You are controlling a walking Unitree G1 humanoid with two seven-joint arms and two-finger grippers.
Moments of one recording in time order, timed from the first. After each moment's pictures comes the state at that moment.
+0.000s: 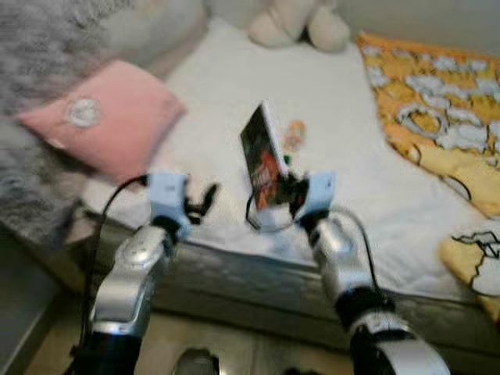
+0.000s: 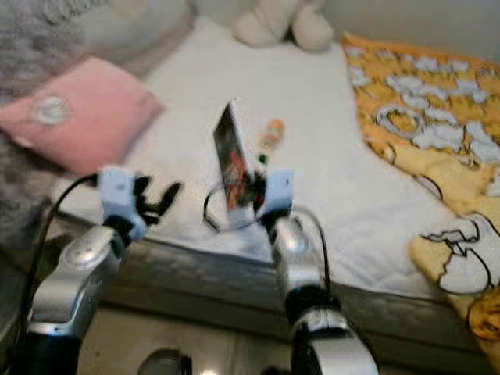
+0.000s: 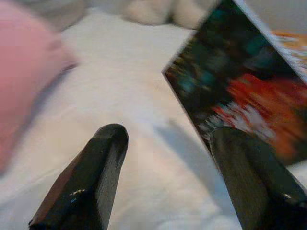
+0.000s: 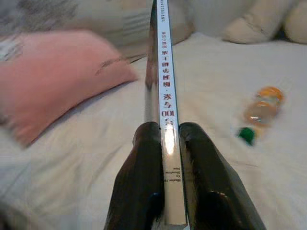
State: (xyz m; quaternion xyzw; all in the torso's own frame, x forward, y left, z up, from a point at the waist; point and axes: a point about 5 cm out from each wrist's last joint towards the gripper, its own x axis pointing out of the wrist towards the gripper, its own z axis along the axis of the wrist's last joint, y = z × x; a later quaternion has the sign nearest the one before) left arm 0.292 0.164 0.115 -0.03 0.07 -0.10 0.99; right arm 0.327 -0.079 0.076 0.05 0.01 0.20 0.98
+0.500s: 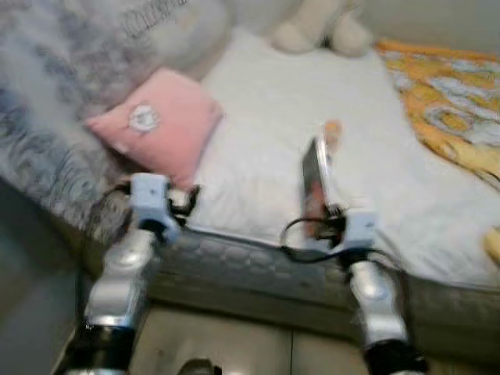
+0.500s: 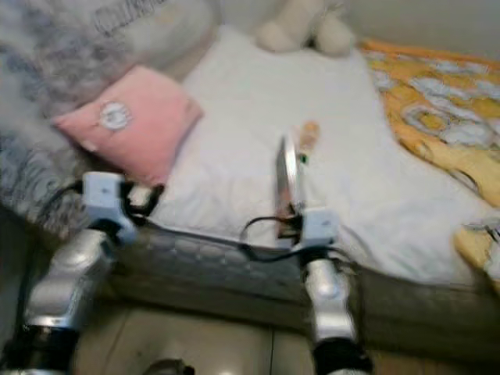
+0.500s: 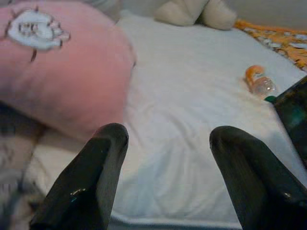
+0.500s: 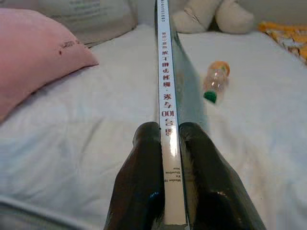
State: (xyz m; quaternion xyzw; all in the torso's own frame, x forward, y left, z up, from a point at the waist) left arm 0.301 0.173 0.106 -0.03 0.06 -0.09 0.99; right arm 0.283 -0.141 0.044 0.02 0.03 0.06 1.00
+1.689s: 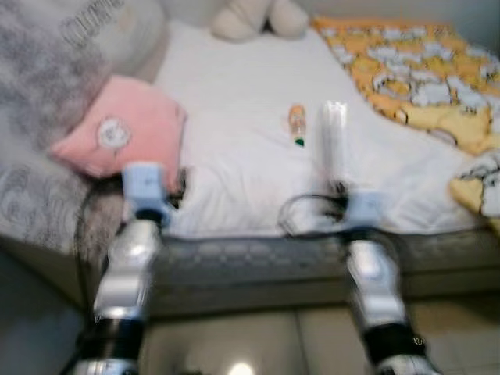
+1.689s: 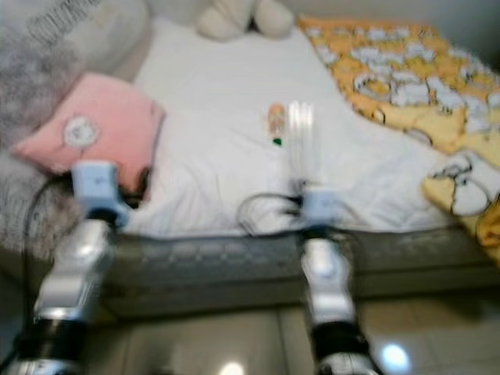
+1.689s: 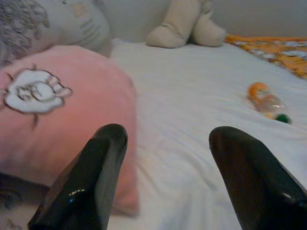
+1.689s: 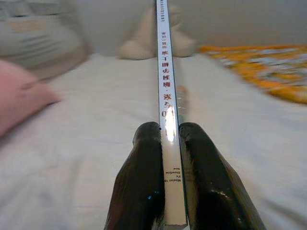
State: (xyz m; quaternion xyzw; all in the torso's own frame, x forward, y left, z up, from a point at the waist) left arm 0.308 0.175 0.118 0.00 0.00 -0.01 1.00; right arm 0.304 -0.135 0.078 0.02 -0.03 0.05 1.00
